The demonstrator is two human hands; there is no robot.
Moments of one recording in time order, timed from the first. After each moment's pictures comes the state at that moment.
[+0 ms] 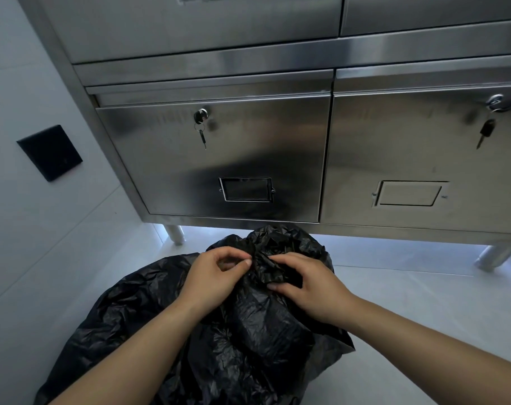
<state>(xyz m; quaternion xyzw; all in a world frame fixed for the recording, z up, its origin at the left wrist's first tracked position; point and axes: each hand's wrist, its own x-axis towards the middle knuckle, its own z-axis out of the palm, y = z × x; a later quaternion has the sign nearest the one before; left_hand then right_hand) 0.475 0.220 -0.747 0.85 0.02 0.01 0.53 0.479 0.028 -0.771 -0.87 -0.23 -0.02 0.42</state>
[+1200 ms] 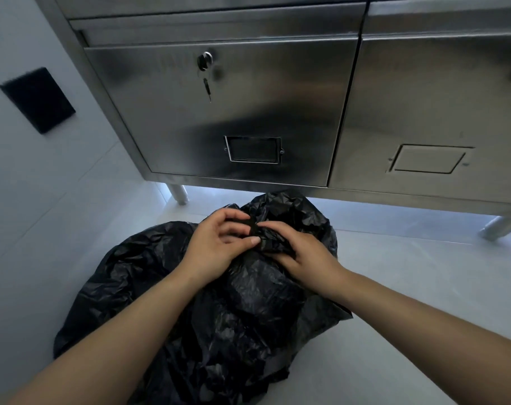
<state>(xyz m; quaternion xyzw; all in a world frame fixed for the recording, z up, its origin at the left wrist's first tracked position) 0.471 0.230 -0.756 0.79 0.01 -0.02 0.62 0.476 0.046 -0.782 -0.86 -0.28 0.00 0.42</state>
